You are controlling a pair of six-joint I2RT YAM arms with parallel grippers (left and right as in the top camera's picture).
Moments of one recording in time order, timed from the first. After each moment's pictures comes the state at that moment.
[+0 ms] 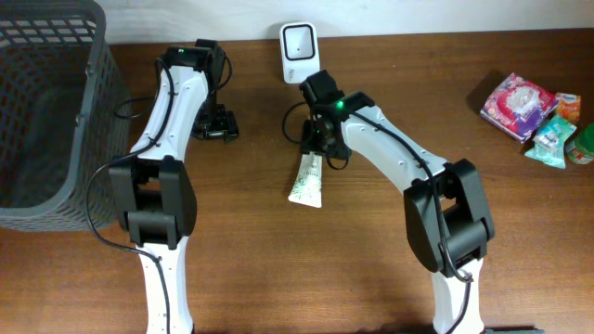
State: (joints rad) left arm -0.14 2.35 2.15 -1.45 -0.19 -0.36; right arm 0.47 2.15 1.70 -0.83 -0.03 0.61
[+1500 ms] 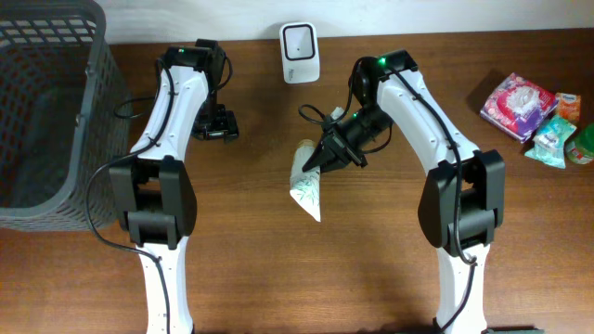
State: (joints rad) left arm -0.14 2.35 2.15 -1.45 -0.19 -0.36; right arm 0.29 2.23 2.00 -1.67 -1.02 0.36
